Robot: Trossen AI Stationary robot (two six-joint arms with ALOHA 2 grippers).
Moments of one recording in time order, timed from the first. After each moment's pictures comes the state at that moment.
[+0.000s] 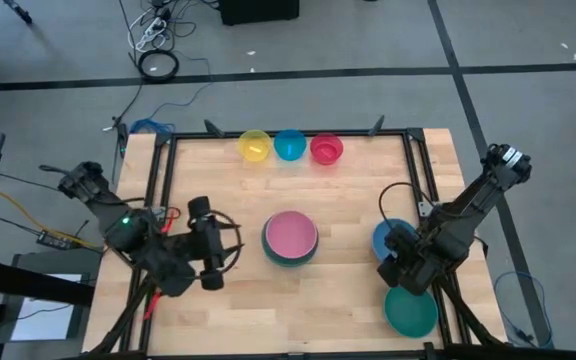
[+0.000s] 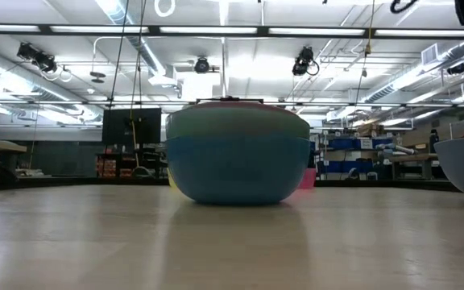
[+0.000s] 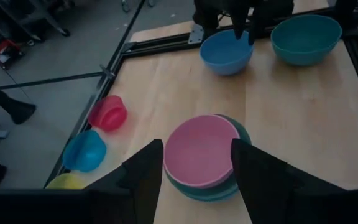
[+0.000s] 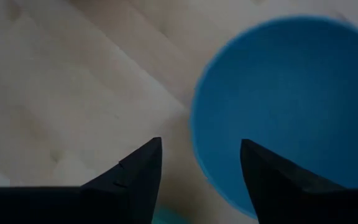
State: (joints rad) left arm -0.70 1.40 1.60 -1.07 -0.89 -0.43; right arm 0.83 1.25 0.94 -1.14 0.33 1.68
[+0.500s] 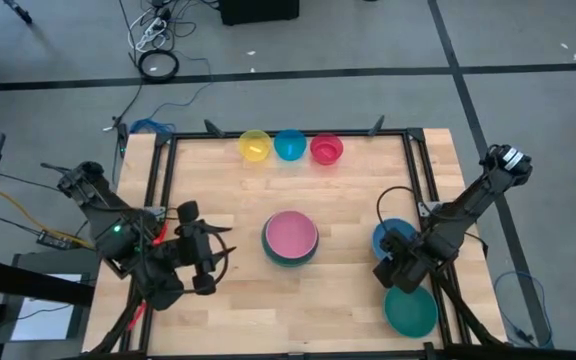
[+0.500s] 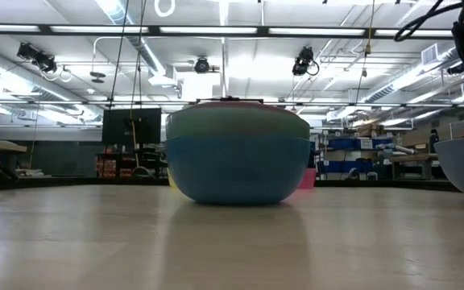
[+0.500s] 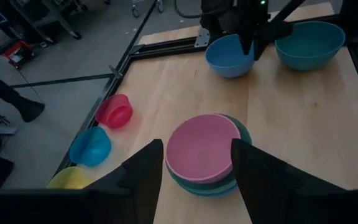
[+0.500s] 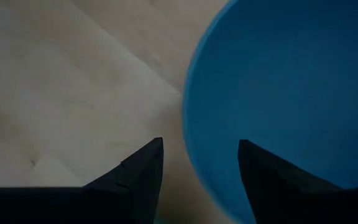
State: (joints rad) left arm -0.78 1.40 1.60 -1.15 -0.98 -0.56; right arm 0.79 1.26 0.79 -0.96 0.25 1.67
